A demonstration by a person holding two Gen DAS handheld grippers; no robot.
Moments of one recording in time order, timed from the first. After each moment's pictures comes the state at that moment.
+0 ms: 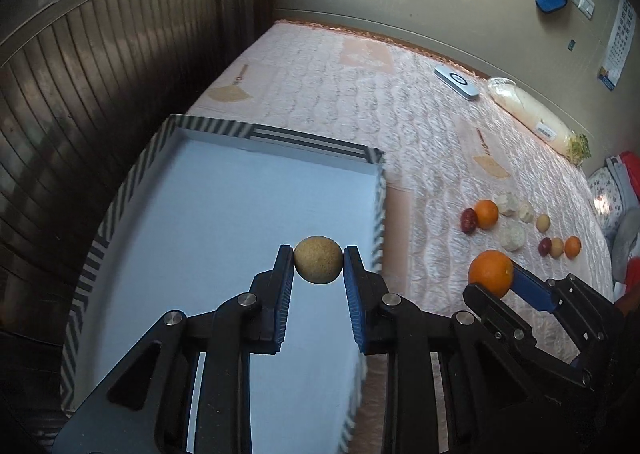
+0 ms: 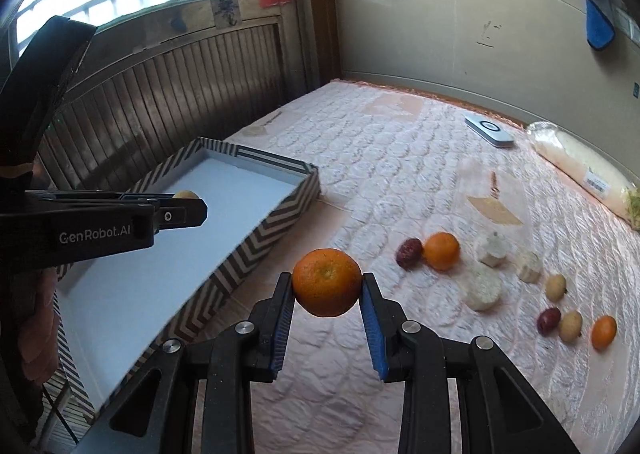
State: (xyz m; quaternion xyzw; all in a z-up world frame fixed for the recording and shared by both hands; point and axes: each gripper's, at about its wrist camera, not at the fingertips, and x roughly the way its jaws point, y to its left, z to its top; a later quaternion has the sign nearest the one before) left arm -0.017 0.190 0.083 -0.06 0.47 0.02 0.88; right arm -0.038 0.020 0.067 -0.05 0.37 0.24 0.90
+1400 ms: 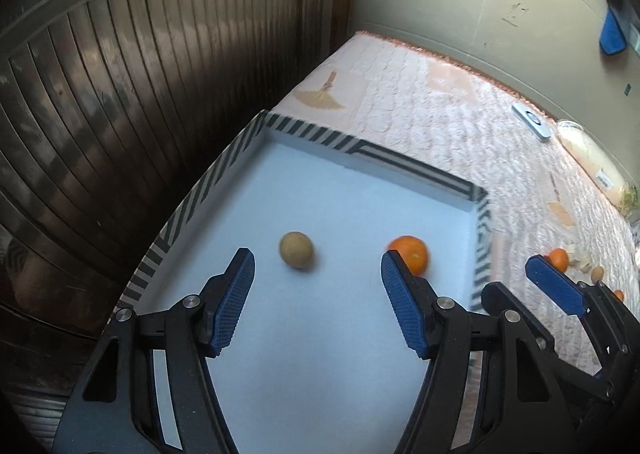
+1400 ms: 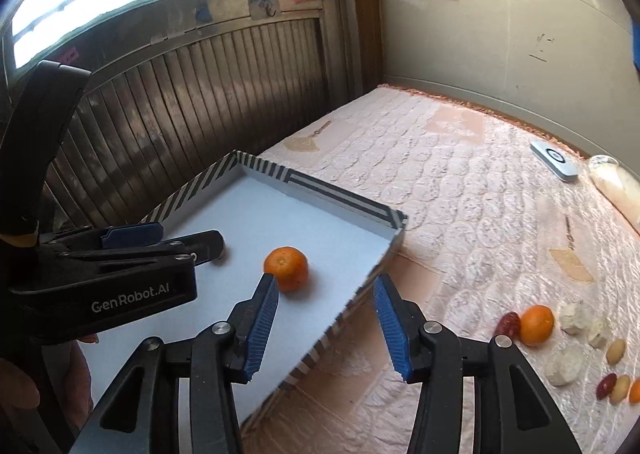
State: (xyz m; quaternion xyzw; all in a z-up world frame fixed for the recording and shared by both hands) left arm -0.014 0.228 0.069 -0.08 0.44 0.11 0.89; right arm -0.001 0.090 0.062 -0.05 0.37 0.27 0.89
